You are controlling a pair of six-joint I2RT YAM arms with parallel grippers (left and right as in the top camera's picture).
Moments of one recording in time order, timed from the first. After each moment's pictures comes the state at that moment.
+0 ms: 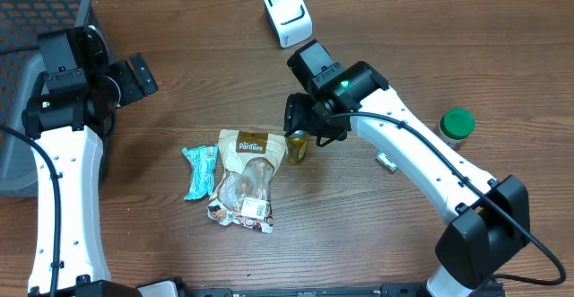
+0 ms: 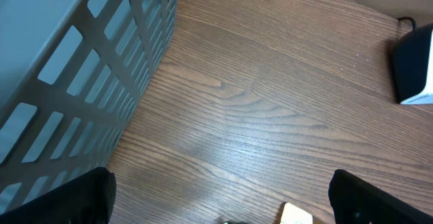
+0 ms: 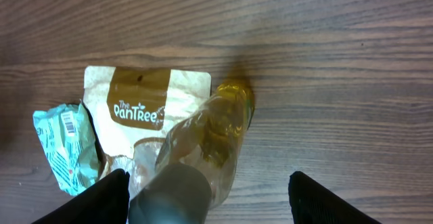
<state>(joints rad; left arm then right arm) 0.21 1.46 1.39 -0.81 0.02 -0.23 0.62 1.82 1.63 -1.08 -0.06 0.74</state>
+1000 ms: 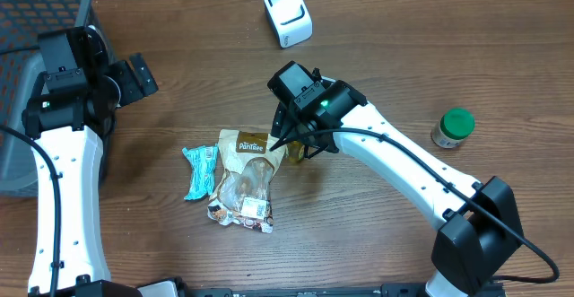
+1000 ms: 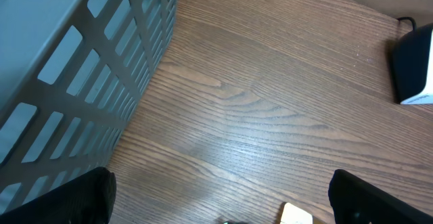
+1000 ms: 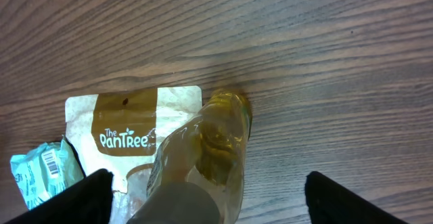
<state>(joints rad) 0.21 1.46 1.39 -0.81 0.02 -0.23 0.71 1.82 1.55 -1.01 0.10 0.95</state>
